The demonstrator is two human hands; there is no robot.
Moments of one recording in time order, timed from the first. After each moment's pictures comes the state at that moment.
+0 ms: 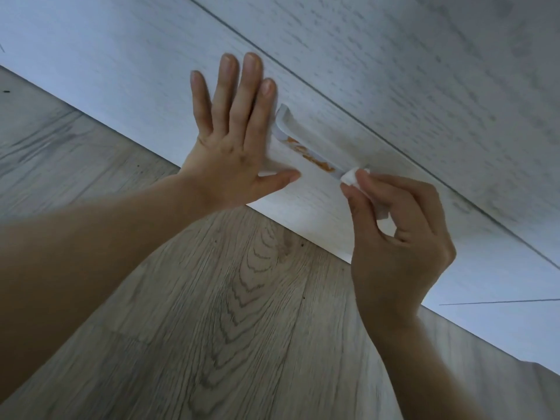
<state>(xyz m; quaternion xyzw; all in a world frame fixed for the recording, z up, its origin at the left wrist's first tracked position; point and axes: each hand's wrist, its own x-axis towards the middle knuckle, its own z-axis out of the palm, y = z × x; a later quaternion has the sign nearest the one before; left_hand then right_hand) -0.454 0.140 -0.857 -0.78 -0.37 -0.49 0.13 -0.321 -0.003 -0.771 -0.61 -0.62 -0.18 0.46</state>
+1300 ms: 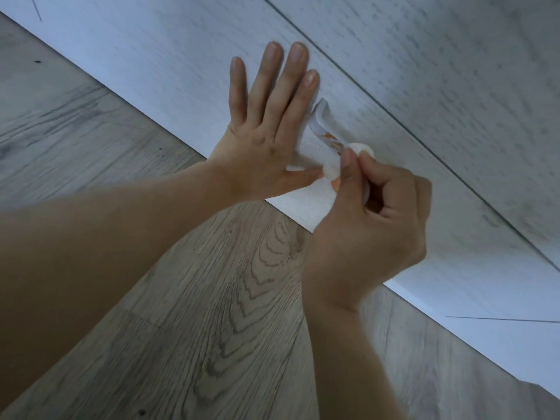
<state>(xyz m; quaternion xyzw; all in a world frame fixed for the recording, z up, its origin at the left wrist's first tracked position) -0.448 0.144 -0.863 -0.78 -0.40 -0.47 0.13 -0.383 0.021 -0.785 -0.63 -0.48 -0.17 0.59</state>
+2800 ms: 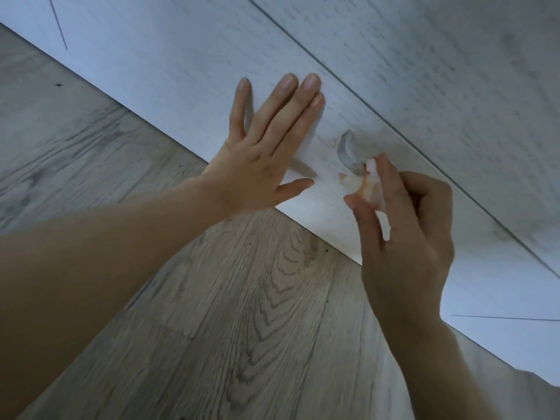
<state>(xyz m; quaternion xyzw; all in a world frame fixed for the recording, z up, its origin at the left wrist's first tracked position) -0.489 0.143 -0.864 -0.81 -0.37 -0.44 0.12 -0.362 0.009 -0.762 -0.63 -0.69 -0.18 0.30</state>
